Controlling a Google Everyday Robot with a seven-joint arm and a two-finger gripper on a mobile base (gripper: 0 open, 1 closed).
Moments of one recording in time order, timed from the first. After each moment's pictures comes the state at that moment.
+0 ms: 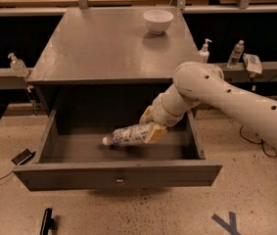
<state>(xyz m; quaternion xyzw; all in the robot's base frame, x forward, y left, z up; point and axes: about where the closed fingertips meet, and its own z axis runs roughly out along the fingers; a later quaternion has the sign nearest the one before) 0.591 -0.043 0.688 -0.75 0.61 0.09 0.24</state>
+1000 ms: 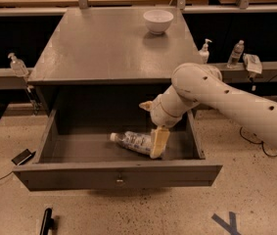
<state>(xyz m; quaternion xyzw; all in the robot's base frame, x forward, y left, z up) 0.589 -0.040 0.684 -0.75 0.61 0.09 0.23</state>
